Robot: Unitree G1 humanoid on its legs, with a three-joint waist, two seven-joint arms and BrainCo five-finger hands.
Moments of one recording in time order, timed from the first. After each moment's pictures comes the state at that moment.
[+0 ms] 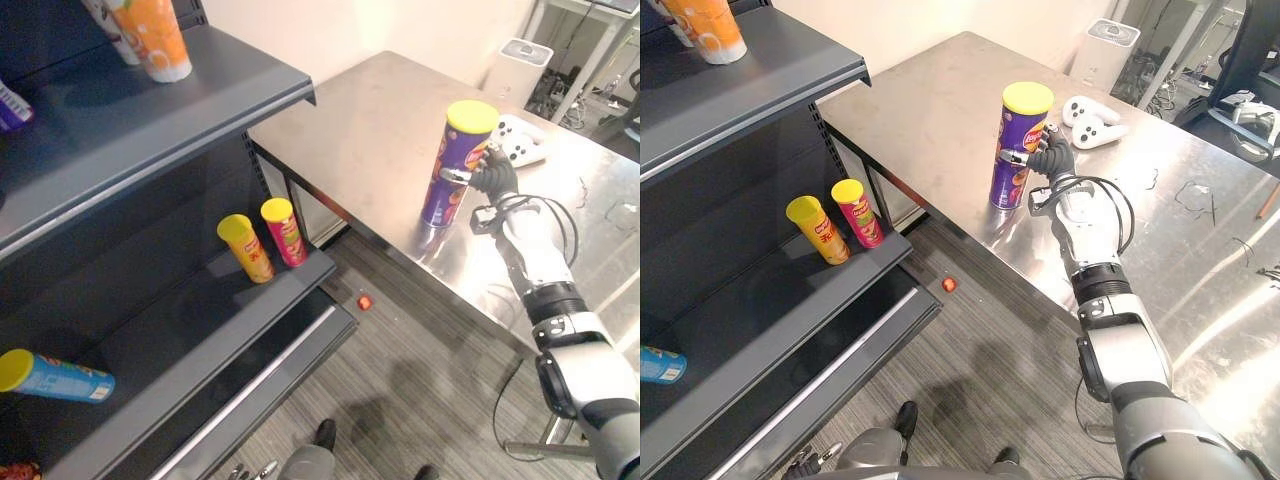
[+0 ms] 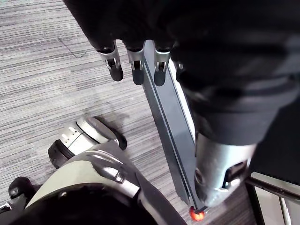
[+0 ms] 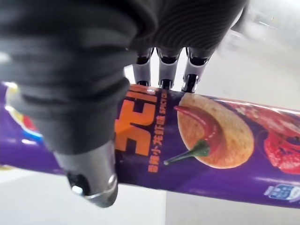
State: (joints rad) left arm 0.27 0.09 0.15 0.93 -0.34 -0.11 0.01; right arm -0.87 -0.42 0.10 0.72 0.28 -0.11 -0.01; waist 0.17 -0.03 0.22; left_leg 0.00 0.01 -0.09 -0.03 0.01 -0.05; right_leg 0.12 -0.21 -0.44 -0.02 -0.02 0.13
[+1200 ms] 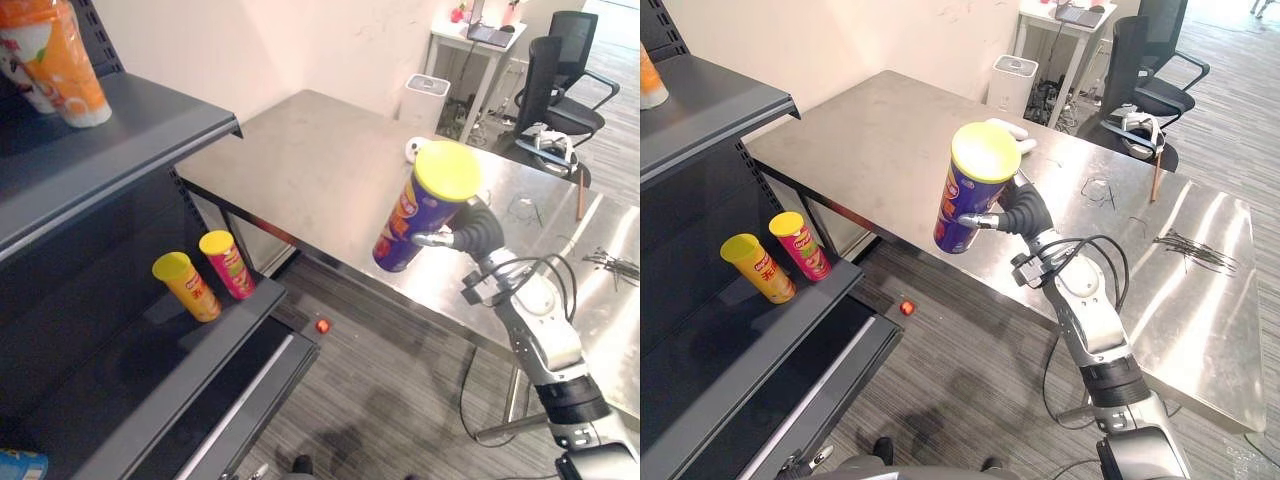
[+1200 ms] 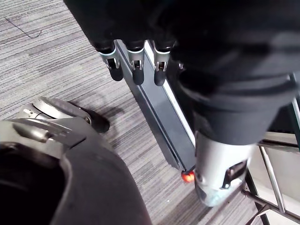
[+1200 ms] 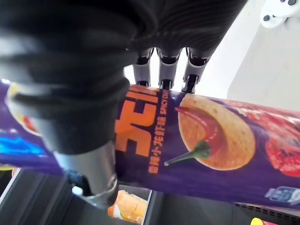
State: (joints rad) left arm 0.29 0.11 0.16 0.92 -0.35 -0.12 0.04; right arm -0.36 -0.42 0.15 -0.12 0.40 -0.09 0.24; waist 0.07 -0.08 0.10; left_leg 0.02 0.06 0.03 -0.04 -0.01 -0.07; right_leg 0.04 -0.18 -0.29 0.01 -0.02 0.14
